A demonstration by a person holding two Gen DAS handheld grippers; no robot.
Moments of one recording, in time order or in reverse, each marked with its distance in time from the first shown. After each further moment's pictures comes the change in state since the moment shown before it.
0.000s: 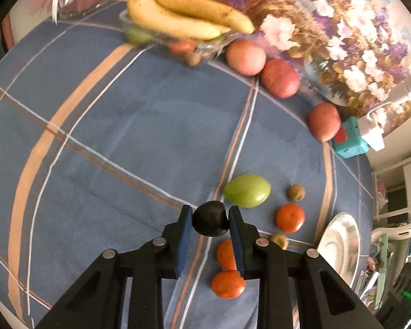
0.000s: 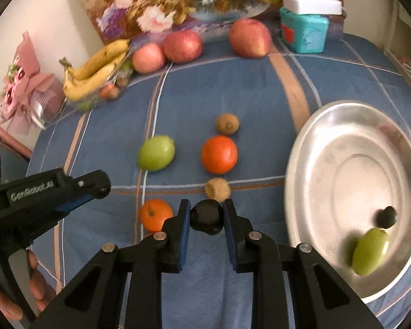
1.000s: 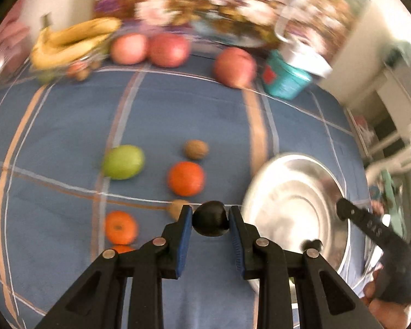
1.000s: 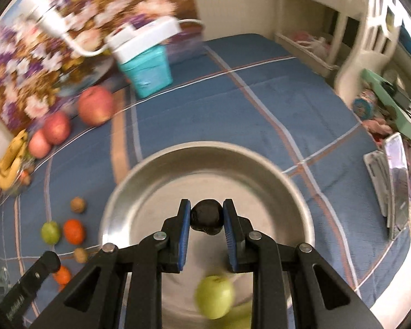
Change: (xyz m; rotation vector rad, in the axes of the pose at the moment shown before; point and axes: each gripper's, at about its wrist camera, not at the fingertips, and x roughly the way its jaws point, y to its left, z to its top) left arm 0.016 -0.134 -0.066 0.359 0.022 -0.020; right arm -0.052 -0.171 0.023 0.305 -0.090 -0.286
